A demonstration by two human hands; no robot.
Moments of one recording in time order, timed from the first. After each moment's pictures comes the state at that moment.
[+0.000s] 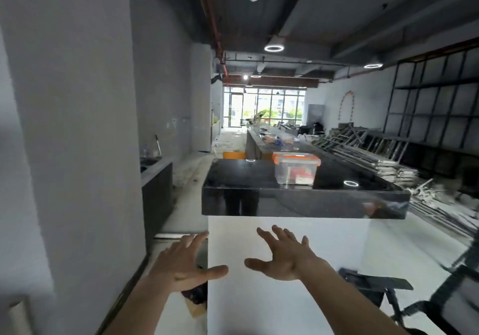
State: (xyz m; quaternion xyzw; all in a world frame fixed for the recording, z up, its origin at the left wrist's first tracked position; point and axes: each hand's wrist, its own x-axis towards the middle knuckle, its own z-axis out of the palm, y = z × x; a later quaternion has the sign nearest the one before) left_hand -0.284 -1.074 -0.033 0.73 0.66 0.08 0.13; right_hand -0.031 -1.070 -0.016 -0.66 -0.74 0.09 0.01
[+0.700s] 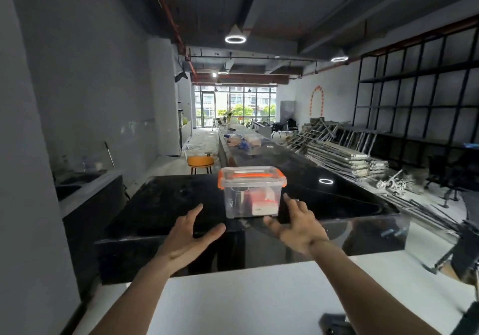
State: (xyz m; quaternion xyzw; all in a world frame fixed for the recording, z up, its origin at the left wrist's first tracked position) left_hand -0.046 -0.708 -0.012 0.70 0.58 0.31 0.29; right_hand 0.225 -0.743 0.006 -0.72 -0.62 0.12 0.28
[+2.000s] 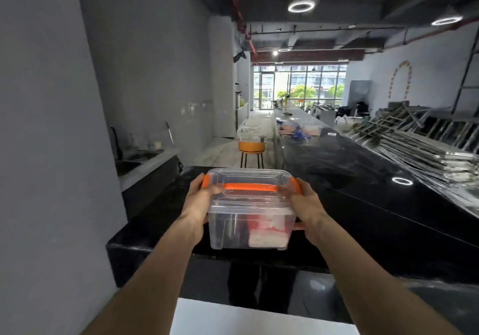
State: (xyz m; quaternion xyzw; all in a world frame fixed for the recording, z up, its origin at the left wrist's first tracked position) left_hand -0.023 -0.555 0.025 0.36 0.56 0.58 0.47; right_hand 0.194 -0.532 0.019 -0.58 -0.47 0.45 0.48
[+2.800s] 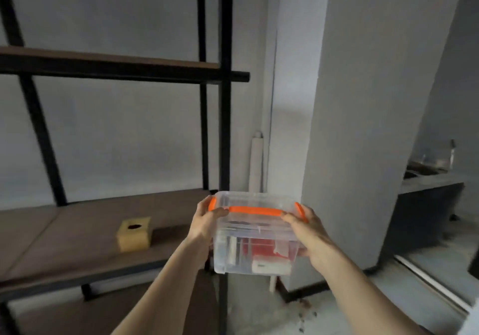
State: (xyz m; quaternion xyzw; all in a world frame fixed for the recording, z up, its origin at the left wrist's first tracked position) left_hand -0.409 -1.265 -0.042 0.03 0.65 0.75 0.12; right_hand -0.334 -1.048 -0.053 -0.27 -0.72 0.61 0.16
